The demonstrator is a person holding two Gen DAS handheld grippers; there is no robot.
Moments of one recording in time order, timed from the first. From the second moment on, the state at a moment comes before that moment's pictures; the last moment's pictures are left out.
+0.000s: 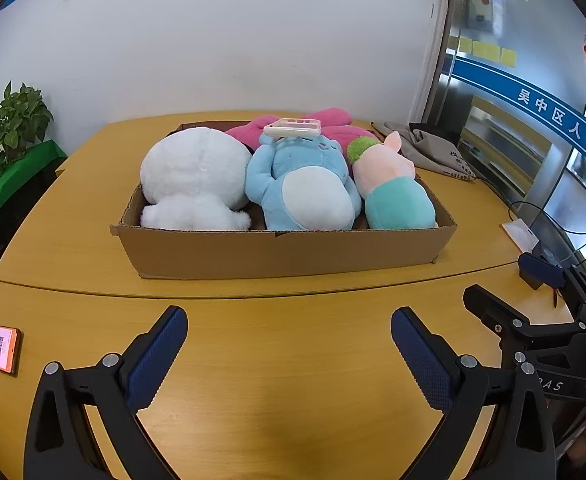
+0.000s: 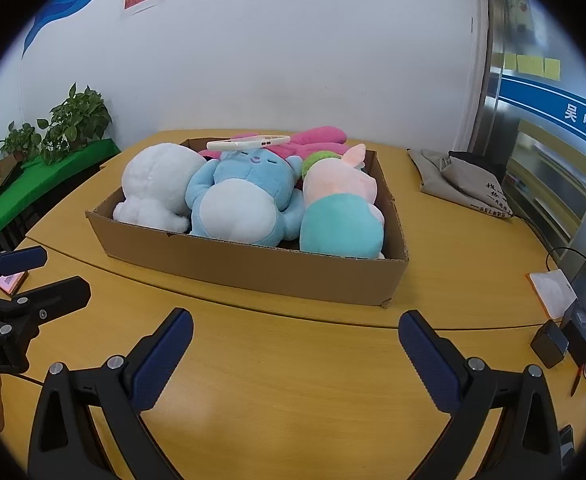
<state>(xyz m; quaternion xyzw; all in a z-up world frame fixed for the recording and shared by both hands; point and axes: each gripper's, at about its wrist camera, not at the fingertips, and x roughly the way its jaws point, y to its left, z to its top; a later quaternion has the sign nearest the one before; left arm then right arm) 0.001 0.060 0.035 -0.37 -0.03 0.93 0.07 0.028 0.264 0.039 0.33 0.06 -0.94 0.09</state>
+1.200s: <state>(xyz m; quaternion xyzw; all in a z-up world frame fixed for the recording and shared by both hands) 0.010 0.044 0.022 -0.34 -0.05 0.94 0.01 0.027 0.260 0.028 0.34 0.06 -0.94 0.09</state>
